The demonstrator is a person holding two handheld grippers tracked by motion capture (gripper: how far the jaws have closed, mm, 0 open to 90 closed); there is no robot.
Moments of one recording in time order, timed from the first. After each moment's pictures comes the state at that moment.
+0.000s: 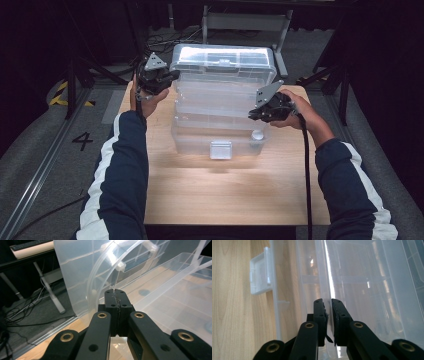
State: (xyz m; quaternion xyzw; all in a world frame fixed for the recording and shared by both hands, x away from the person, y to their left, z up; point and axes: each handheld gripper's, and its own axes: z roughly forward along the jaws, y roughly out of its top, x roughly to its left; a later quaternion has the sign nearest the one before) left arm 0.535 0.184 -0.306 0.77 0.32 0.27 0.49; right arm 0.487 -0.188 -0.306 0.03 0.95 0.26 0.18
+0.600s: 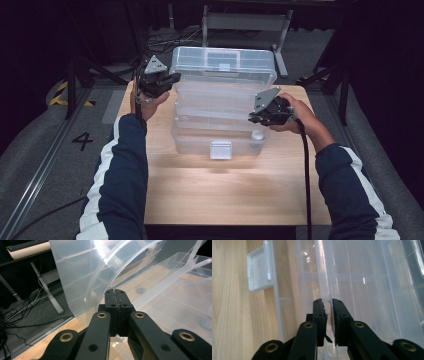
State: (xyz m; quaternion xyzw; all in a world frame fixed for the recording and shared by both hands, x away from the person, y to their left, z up) left arm 0.527 0.181 -0.310 0.77 0.31 0.27 0.48; right arm 0.476 -0.185 -0.312 0.03 0.95 0.24 0.20
